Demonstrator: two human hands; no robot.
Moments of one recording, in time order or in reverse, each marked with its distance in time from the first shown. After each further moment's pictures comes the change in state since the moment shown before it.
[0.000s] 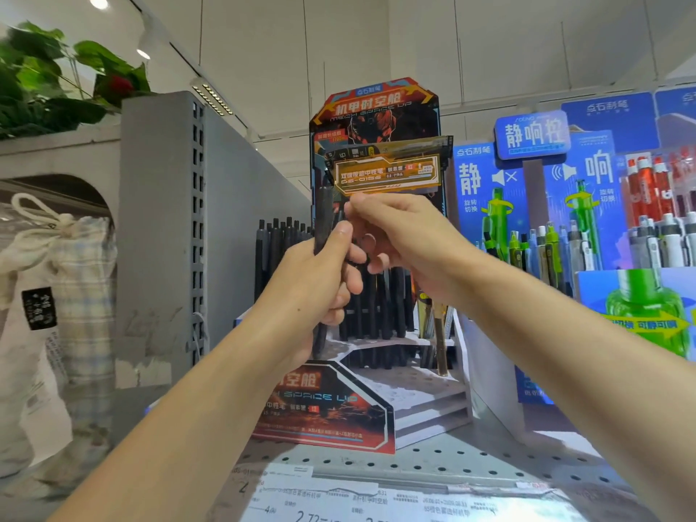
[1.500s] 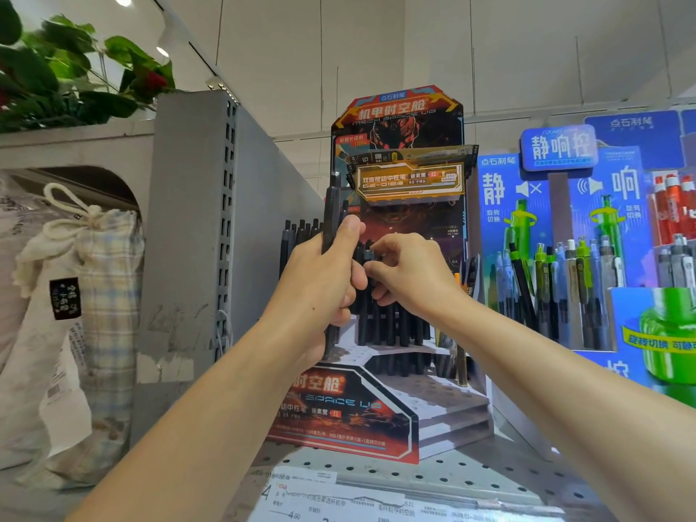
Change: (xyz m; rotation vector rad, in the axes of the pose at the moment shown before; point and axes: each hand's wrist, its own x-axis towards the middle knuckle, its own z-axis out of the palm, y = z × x) left_hand 0.000 0.001 -0.015 -0.028 0.078 0.045; right_hand 0.015 0.045 0.016 -0.610 0.183 0.013
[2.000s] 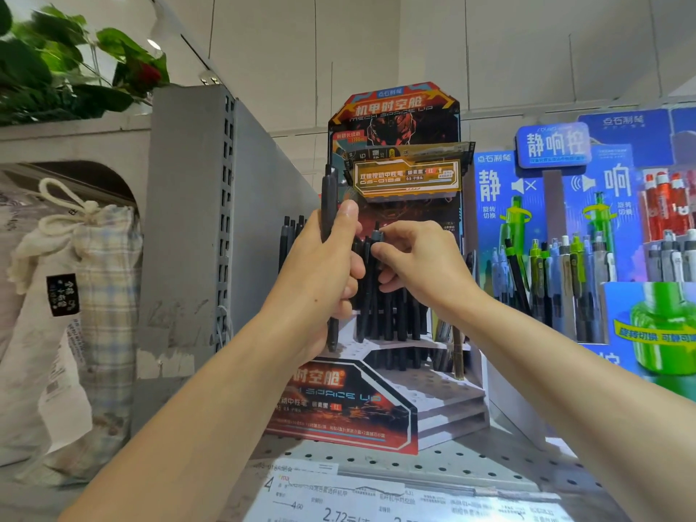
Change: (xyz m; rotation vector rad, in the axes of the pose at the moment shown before) left_hand -0.003 0.005 0.001 -0.044 -0.016 0.005; right_hand -0.006 -0.003 -0.012 0.122 0.073 -0.042
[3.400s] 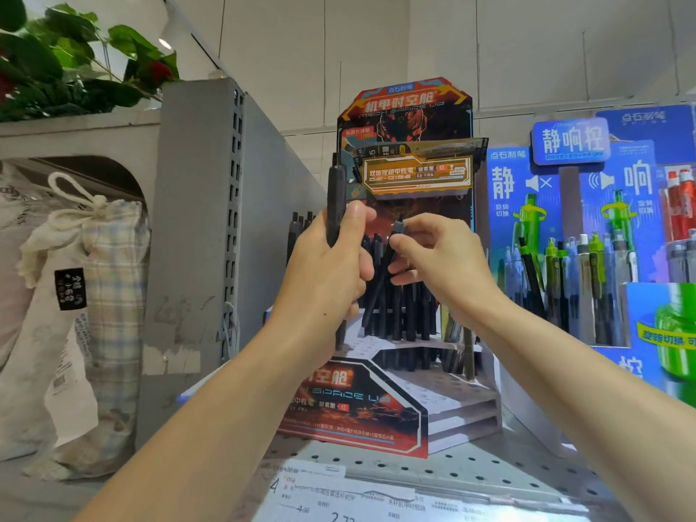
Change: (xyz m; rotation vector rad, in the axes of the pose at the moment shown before) left_hand -0.003 -0.008 -0.001 -0.004 0.026 0.135; right_hand -0.003 0.005 -0.001 0.148 0.102 0.025
